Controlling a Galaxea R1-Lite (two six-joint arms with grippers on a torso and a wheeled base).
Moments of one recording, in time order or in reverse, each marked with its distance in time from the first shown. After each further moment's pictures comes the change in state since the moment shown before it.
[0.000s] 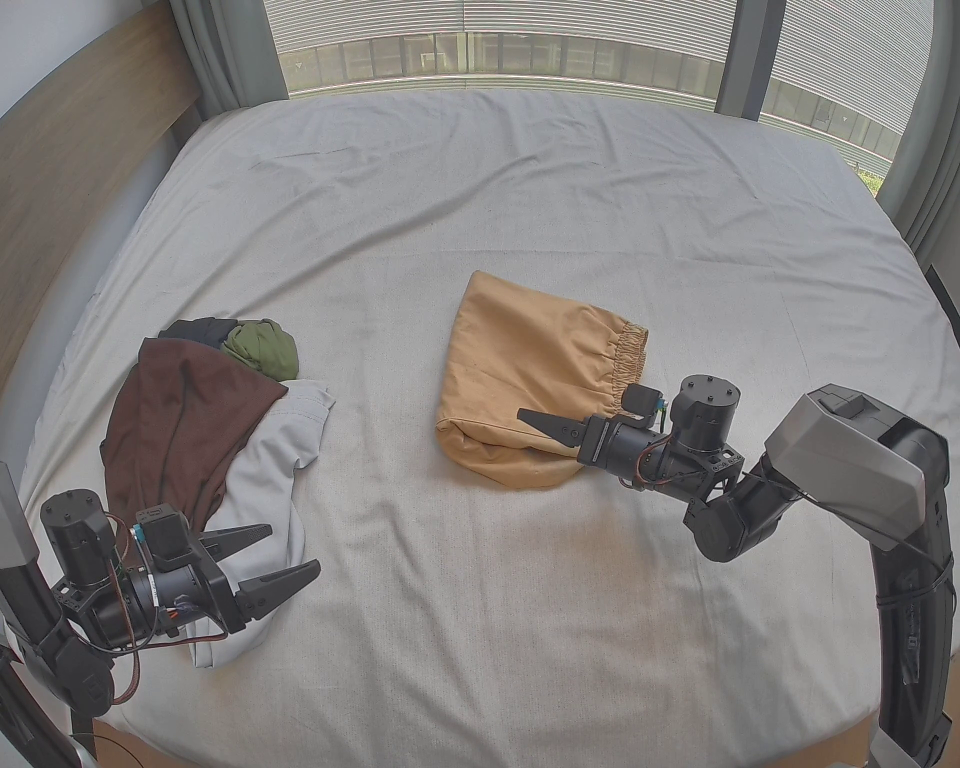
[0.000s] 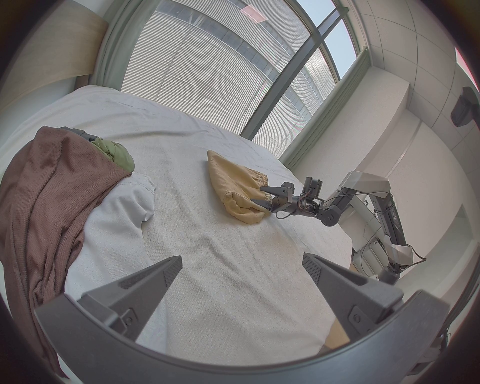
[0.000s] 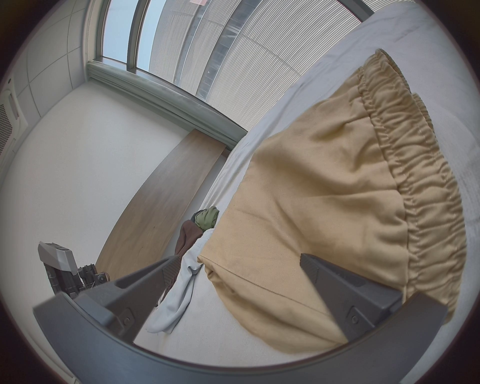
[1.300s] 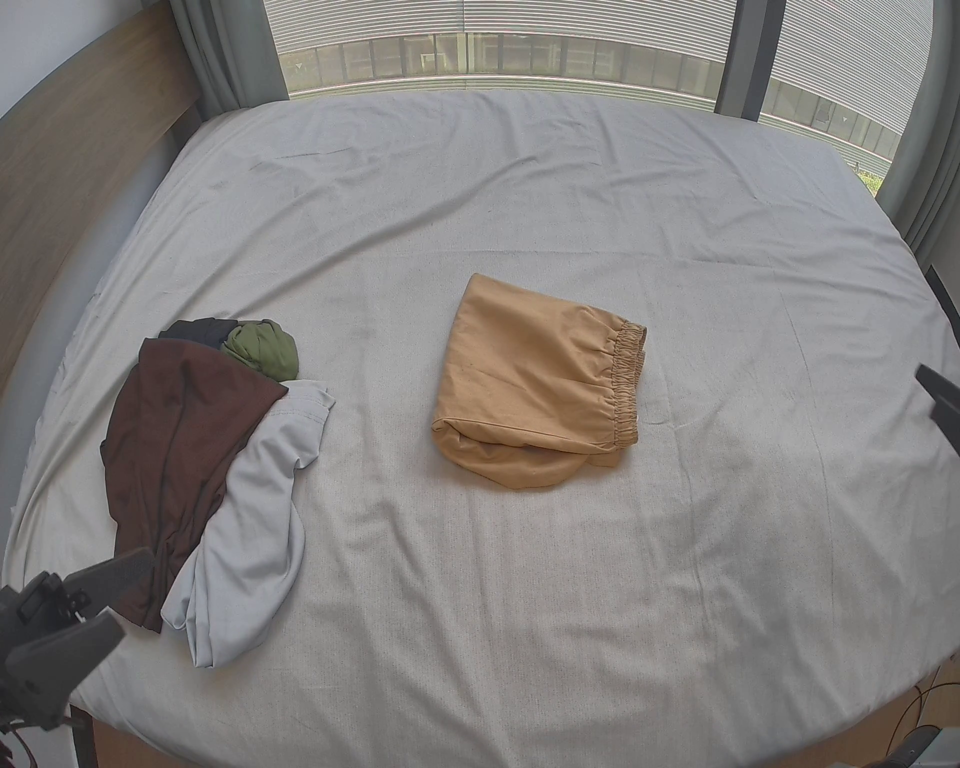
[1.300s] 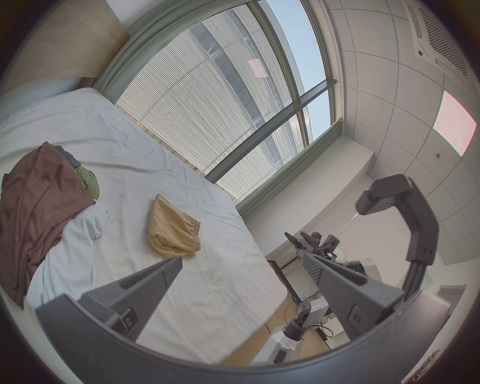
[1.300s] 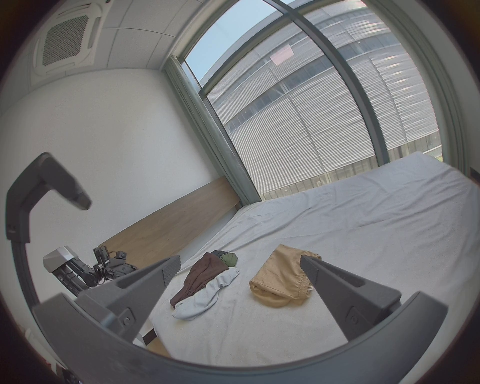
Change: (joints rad) left arm -0.036 -1.046 0.008 0.552 -0.088 -0.554; right arm -0.219 -1.572 0.802 0.514 -0.003 -0.300
